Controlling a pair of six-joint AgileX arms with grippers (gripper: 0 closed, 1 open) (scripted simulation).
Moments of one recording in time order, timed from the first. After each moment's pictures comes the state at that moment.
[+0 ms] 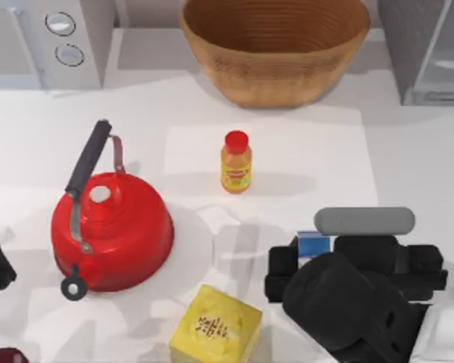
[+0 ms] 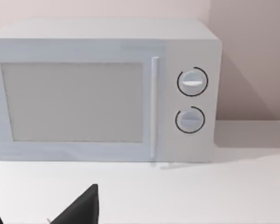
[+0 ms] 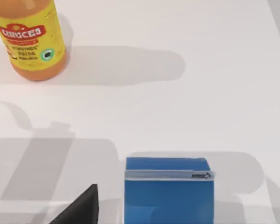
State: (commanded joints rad) left arm 0.00 0.00 0.00 0.00 0.00 0.00; right arm 1.06 1.52 0.58 0.04 0.84 0.76
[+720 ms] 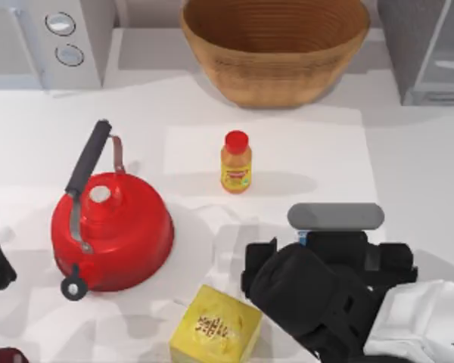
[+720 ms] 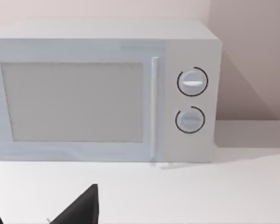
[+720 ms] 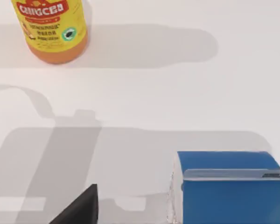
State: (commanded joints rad) left arm 0.00 0.00 0.00 0.00 0.00 0.00; right arm 1.05 1.65 0.68 0.02 0.81 0.80
